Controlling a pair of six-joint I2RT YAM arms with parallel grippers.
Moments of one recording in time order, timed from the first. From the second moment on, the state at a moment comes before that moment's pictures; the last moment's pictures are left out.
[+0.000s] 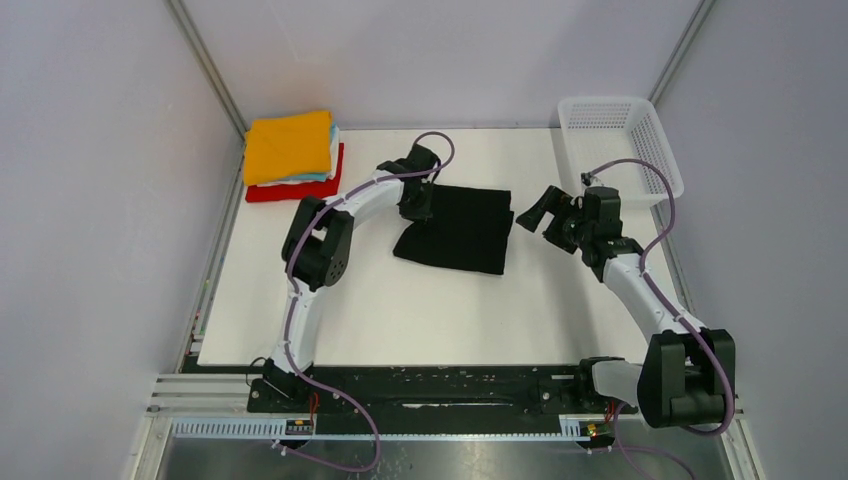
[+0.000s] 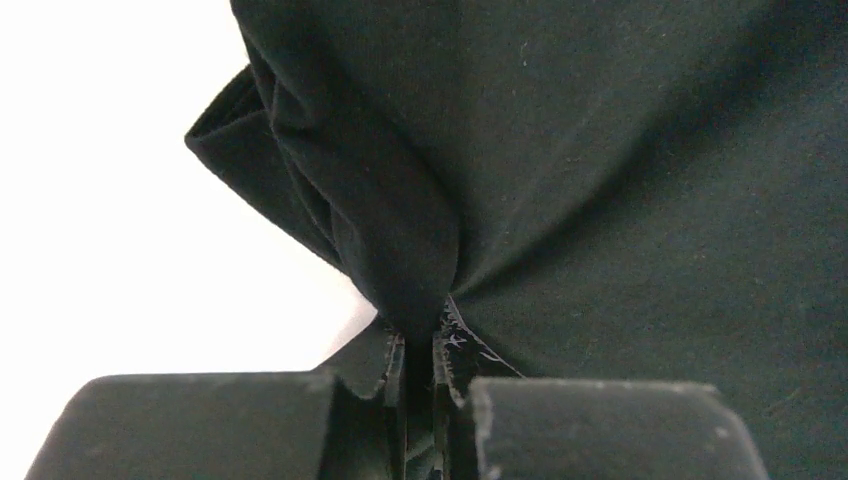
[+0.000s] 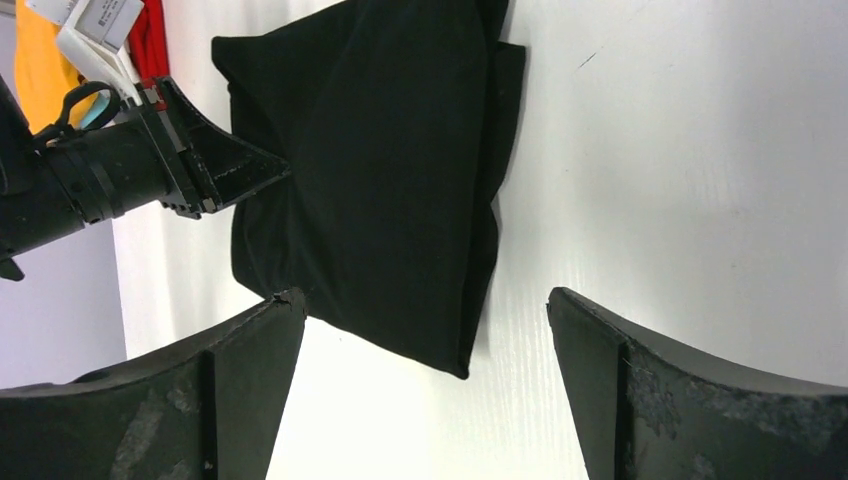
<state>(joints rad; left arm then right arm) -0.52 2.25 1.79 -0.64 -0.03 -0.39 0.07 1.22 0.74 -0.14 -0.30 0.61</state>
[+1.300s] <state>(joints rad) -0.27 2.27 2.27 -0.63 -0.69 0.30 0.07 1.04 0.69 -0.19 -0.06 0.54</state>
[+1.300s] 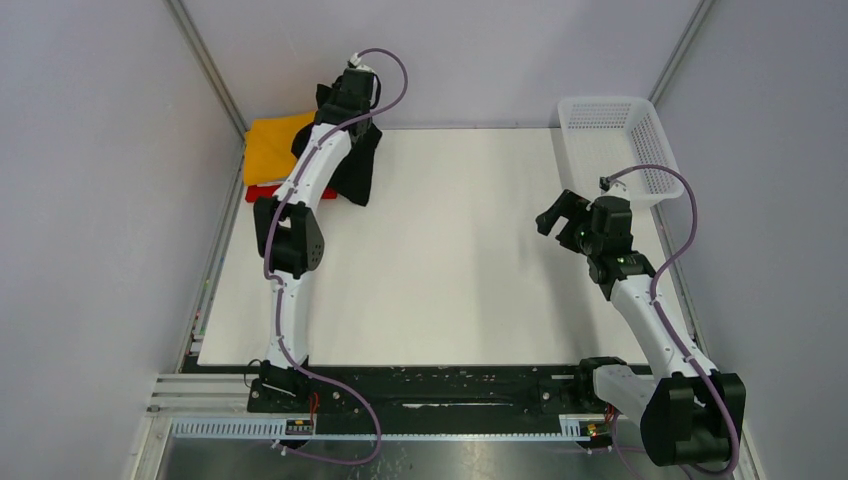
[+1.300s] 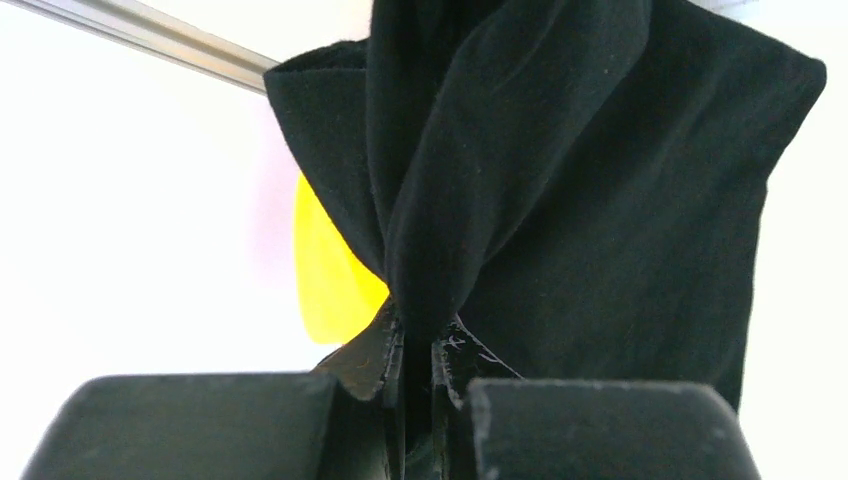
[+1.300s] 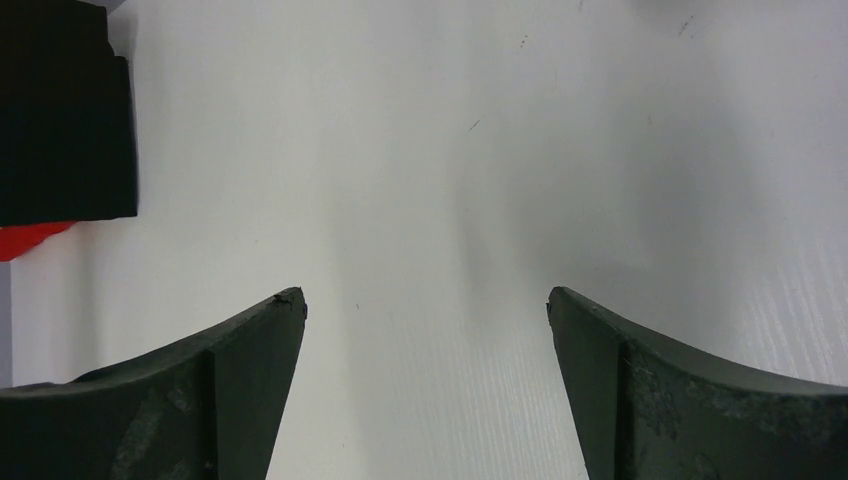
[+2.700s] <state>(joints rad) -0.16 2.15 2.37 -0.54 -0.70 0.39 0.07 1.11 0.69 -0.18 -0.06 0.54</state>
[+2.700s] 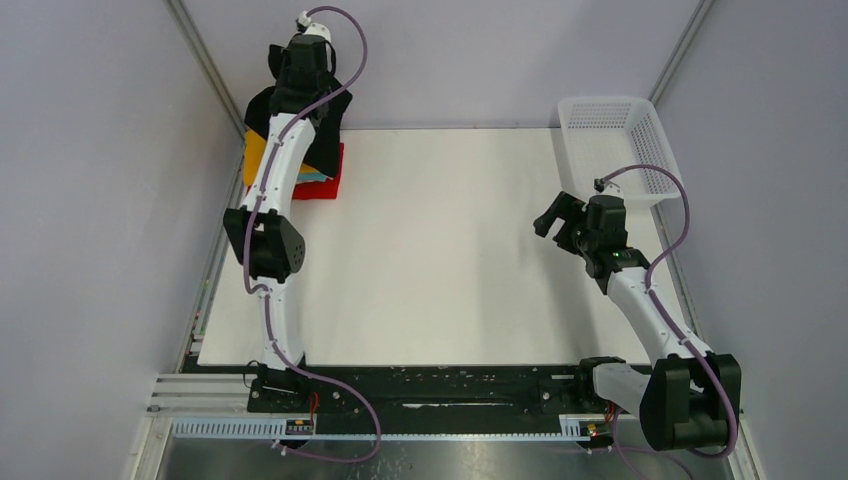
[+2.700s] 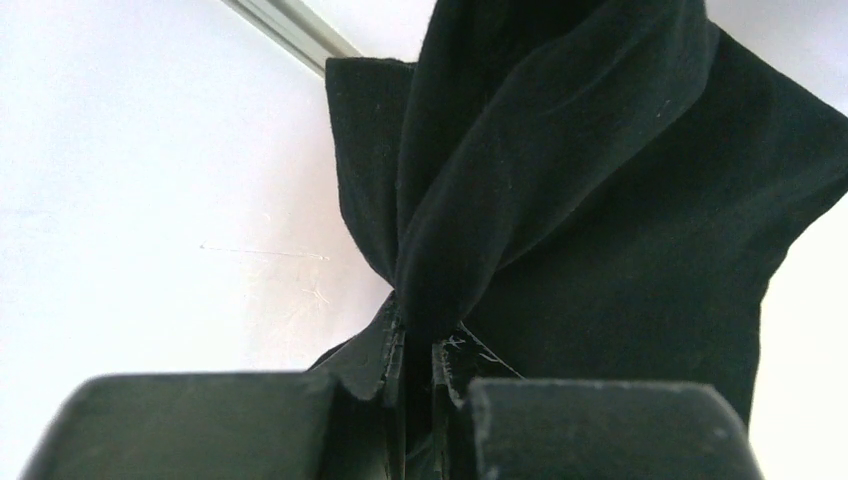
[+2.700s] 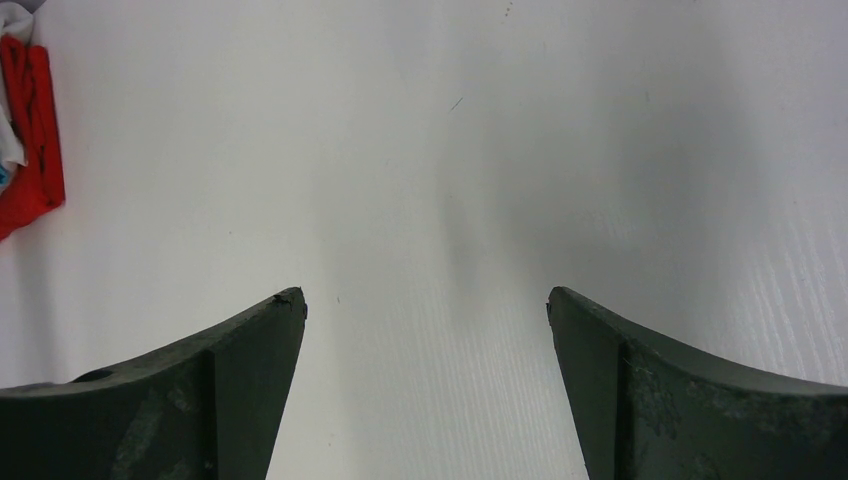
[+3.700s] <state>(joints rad) 0.01 2.34 2.35 -0.36 -0.71 0.28 0.07 1.17 0.70 -0.20 -0.01 0.54</state>
